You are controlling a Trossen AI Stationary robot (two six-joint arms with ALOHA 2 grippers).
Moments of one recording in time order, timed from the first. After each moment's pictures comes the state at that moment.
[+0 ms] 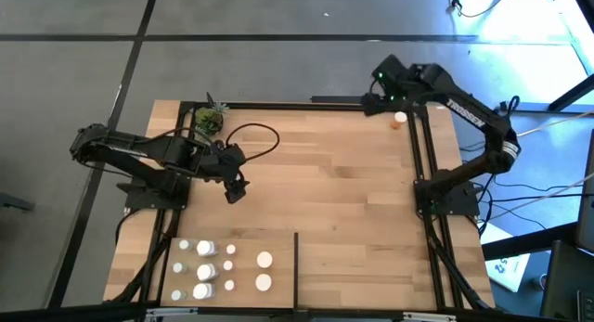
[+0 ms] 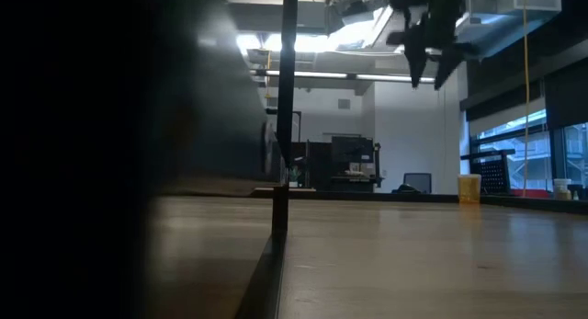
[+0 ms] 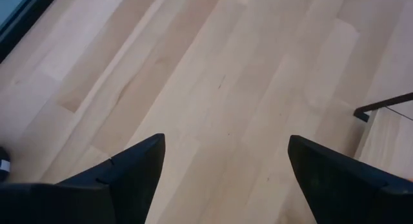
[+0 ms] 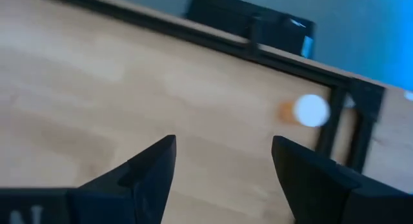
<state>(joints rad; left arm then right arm) -0.15 1.14 1.11 -1.02 -0.33 -0.62 -0.65 1.44 1.55 -1.30 0.24 0.57</state>
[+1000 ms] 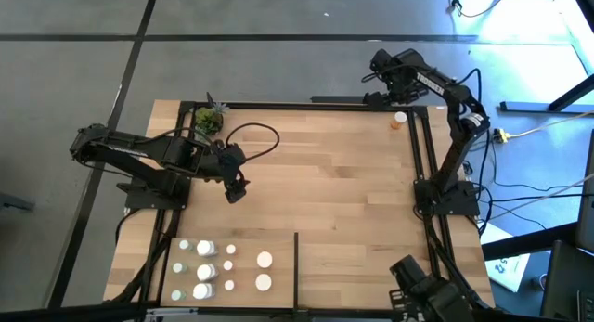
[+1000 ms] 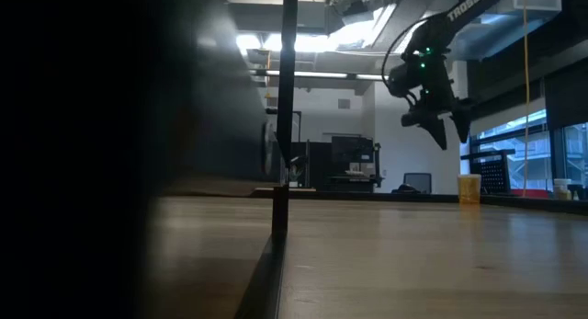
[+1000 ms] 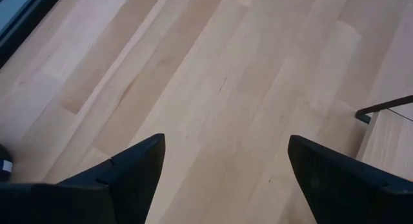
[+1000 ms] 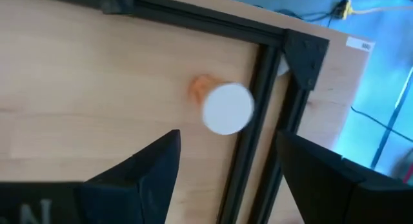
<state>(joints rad) -0.15 1.14 1.11 -1.02 -0.34 -0.62 -1.01 1.81 1.55 -1.35 0.31 0.38</state>
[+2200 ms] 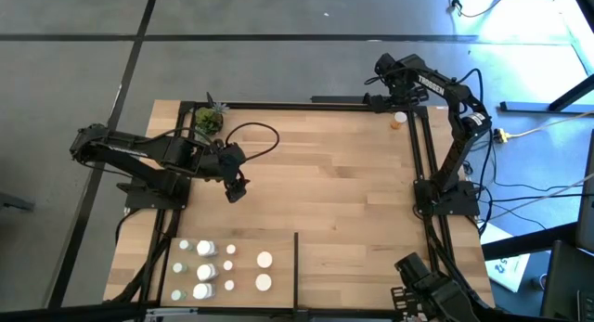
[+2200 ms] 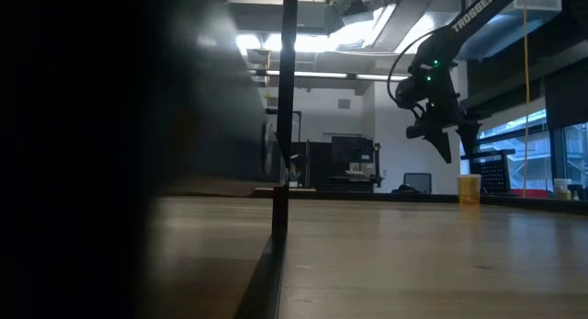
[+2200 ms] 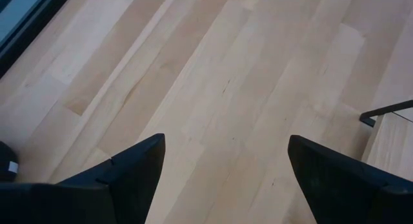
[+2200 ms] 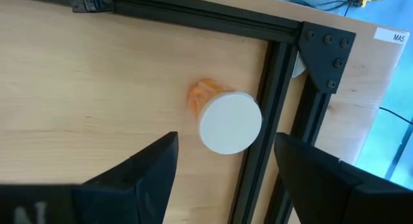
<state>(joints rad) -0.15 1.14 1.11 -1.02 -0.36 -0.62 -1.08 1.81 1.43 -1.23 0.26 0.36</state>
